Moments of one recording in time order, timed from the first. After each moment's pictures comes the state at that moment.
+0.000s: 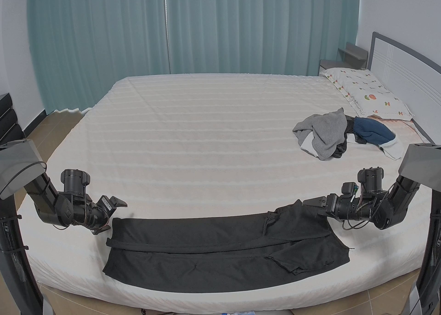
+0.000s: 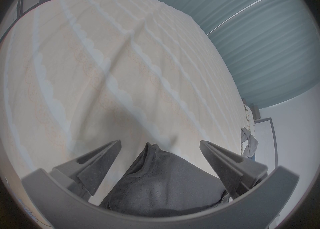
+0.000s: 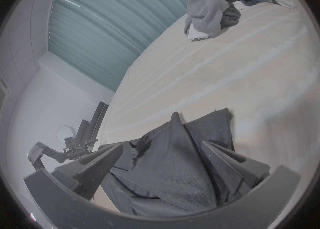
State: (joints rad) left arm 0.10 2.20 -0.75 -0.59 -0.26 -0.79; right arm 0.05 2.29 -0.73 -0.92 0.58 0.48
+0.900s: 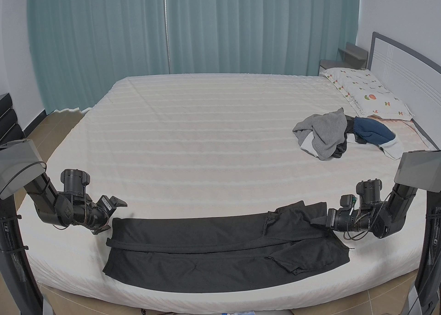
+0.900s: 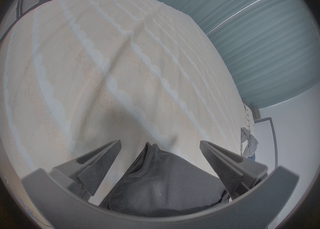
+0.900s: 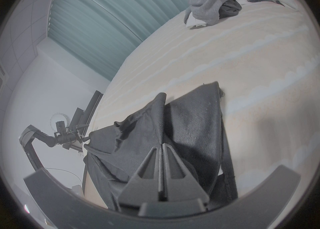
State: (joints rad) left arm 0.10 2.20 -0.75 -0.59 -0.26 -0.78; right arm 0.03 2.33 -0.65 -0.97 0.57 0.35
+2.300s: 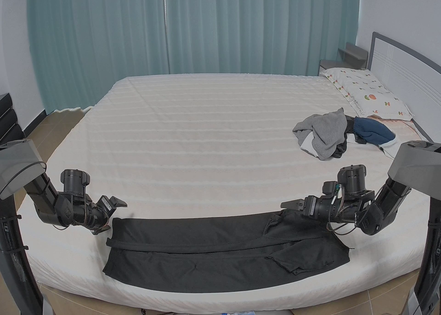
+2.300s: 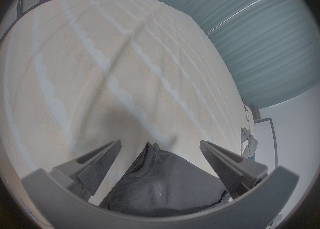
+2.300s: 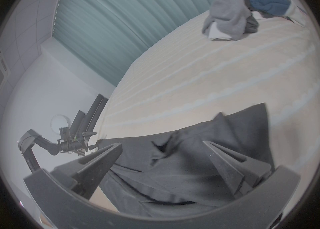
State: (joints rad) left arm 0.10 2.20 -0.75 -0.59 -0.26 -0.79; right arm 0.27 2.23 -0.75 -0.88 0.40 0.51
